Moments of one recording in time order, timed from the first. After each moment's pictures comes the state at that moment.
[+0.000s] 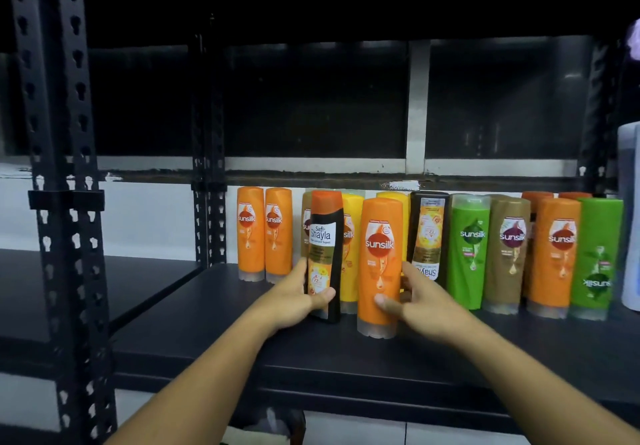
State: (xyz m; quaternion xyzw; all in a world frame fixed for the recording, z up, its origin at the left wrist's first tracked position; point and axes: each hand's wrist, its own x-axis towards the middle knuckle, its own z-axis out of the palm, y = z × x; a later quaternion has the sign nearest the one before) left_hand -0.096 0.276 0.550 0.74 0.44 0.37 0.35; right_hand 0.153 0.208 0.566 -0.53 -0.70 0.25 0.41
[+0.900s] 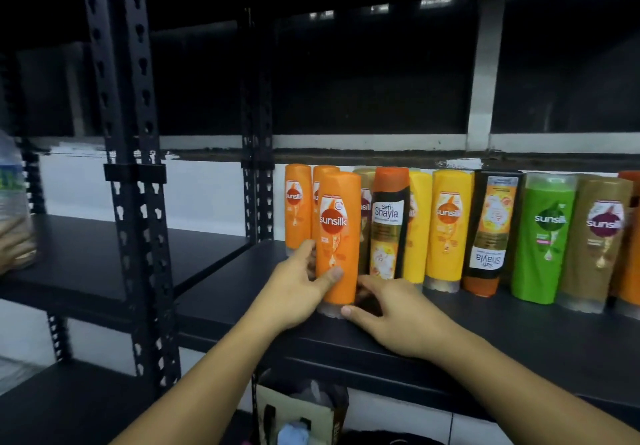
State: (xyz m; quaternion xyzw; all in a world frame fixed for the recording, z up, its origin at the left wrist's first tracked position) left_hand -0.148 0.222 0.547 0.71 0.48 0.46 0.23; right_hand 0.057 0.212 0.544 -0.47 -0.85 0.06 0.24
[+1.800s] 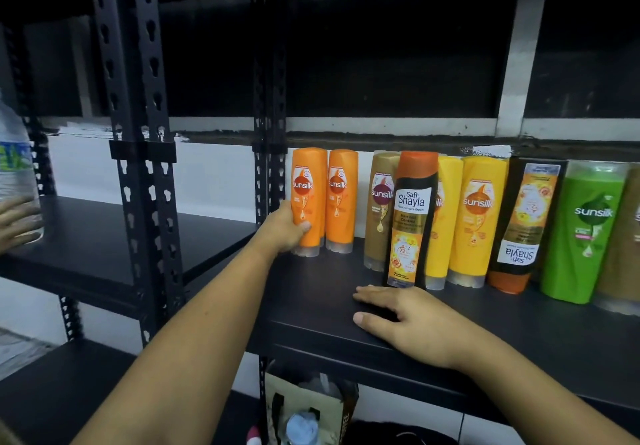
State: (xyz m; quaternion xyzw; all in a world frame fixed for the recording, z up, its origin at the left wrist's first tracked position) left_hand -0.208 0.348 0.574 0.65 0.64 0.39 0.17; right_hand 0.053 0.224 0.532 -0.46 -0.87 0.10 0.15
